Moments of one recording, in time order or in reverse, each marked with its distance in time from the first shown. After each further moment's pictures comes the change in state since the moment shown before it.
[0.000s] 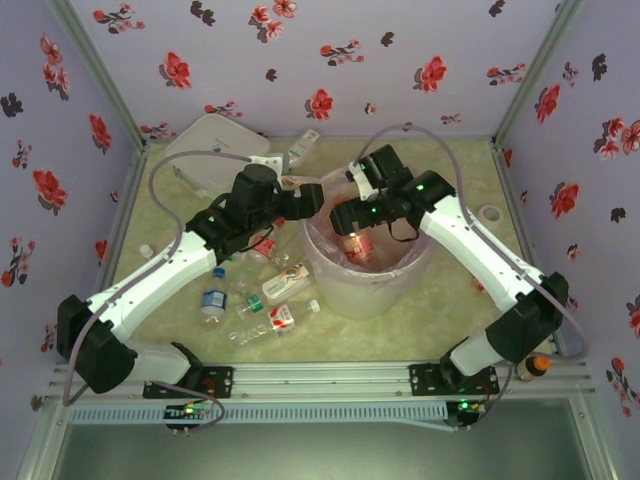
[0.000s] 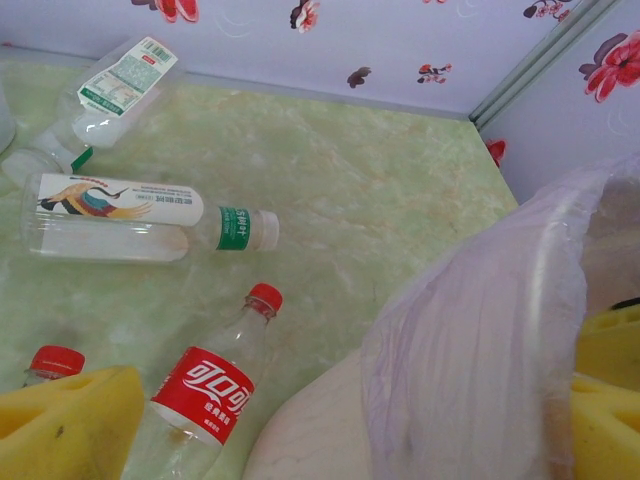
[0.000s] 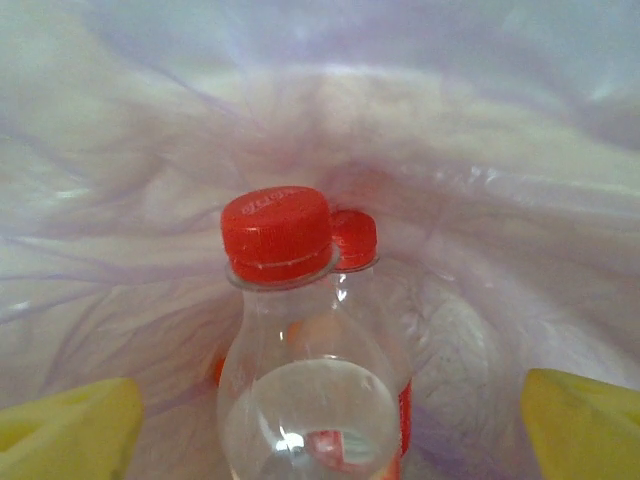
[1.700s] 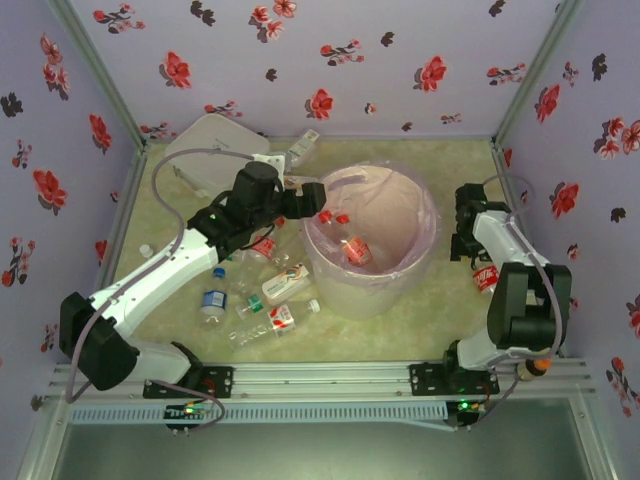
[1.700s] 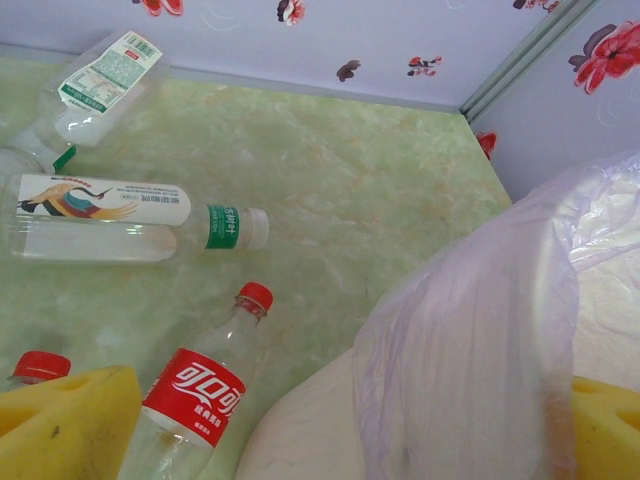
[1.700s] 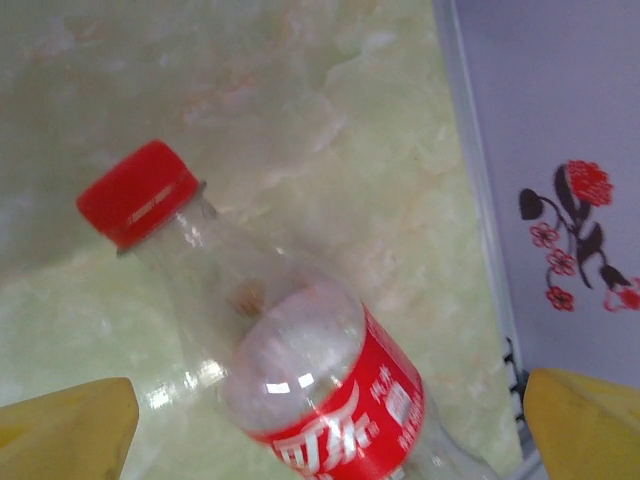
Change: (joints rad) left arm 0.006 0.019 0.015 0.000 0.034 0.009; right arm -0.692 0.050 -0.534 0.118 0.555 -0.005
